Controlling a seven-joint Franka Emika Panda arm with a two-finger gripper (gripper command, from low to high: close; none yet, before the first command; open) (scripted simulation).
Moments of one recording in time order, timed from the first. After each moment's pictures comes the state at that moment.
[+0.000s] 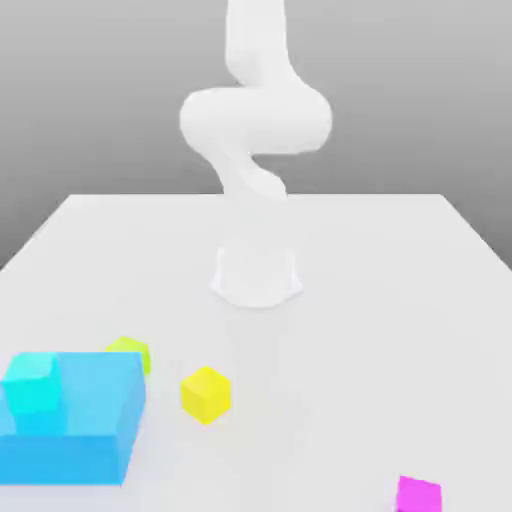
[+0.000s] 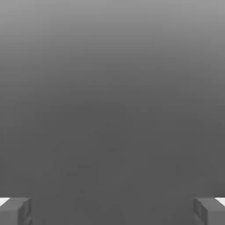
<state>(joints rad) 0.06 -0.71 -0.03 -2.30 0.02 2.32 0.71</state>
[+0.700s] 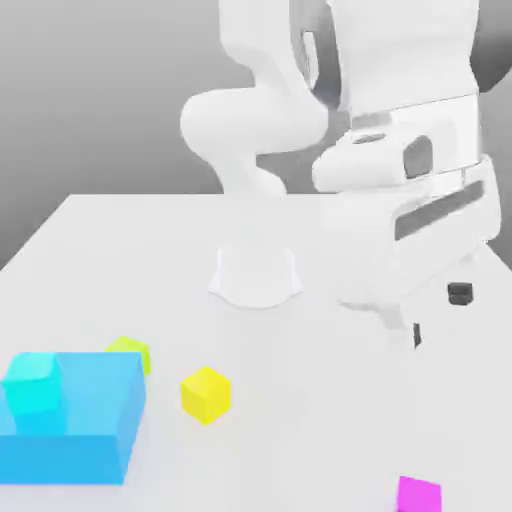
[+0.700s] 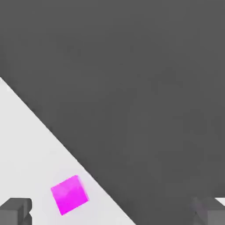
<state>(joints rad) 0.35 0.06 -0.08 -2.27 0.20 2.53 -0.01</state>
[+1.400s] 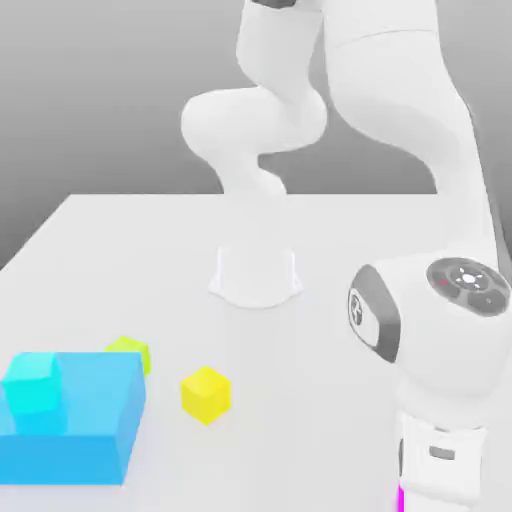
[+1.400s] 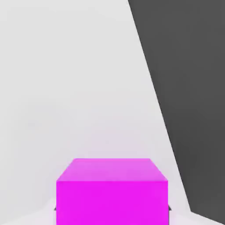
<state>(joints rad) 0.39 0.53 -0.04 -2.23 0.06 2.76 -0.20</state>
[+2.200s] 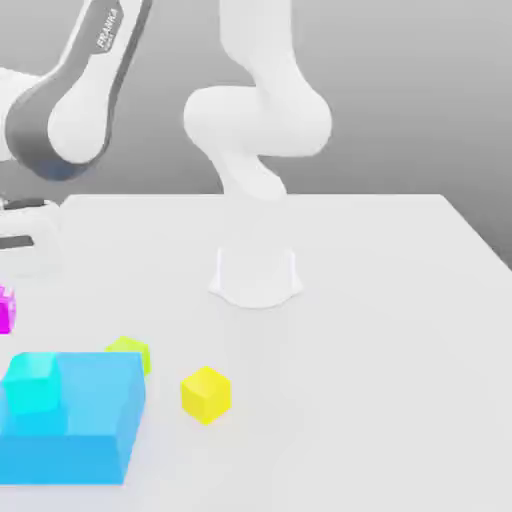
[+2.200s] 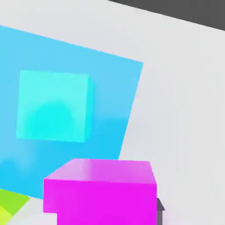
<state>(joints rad) -0.24 0.08 -0.36 -2.45 0.05 2.53 -0.25</state>
